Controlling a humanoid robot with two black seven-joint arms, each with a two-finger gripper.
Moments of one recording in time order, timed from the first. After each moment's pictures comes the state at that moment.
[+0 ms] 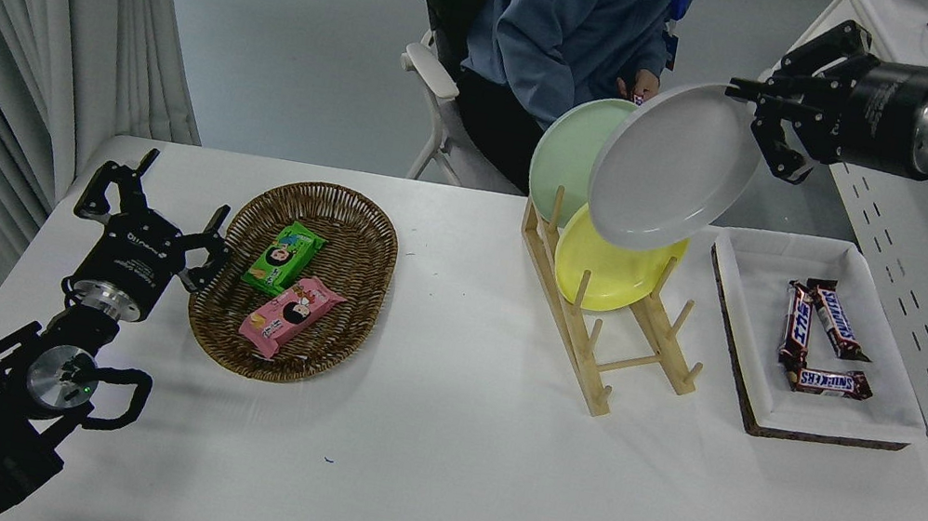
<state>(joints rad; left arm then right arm) -0.50 0.26 -1.08 -0.53 0.15 -0.58 -0.44 1.54 -0.74 0.05 1.13 0.77 -0.16 -0.40</state>
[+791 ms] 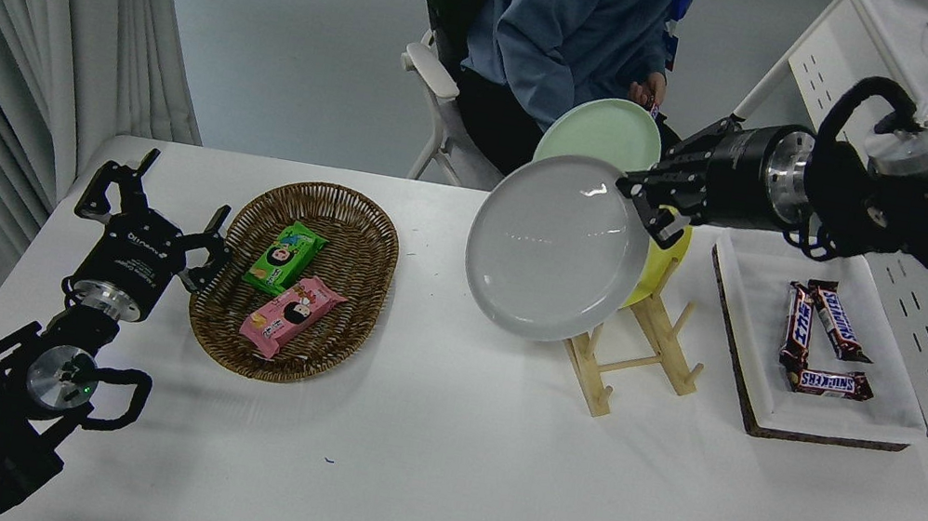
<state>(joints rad) -0.50 0.26 -1.08 -0.53 0.15 -0.58 -0.44 1.35 -0.49 0.20 1.15 1.08 -0.72 -0.41</state>
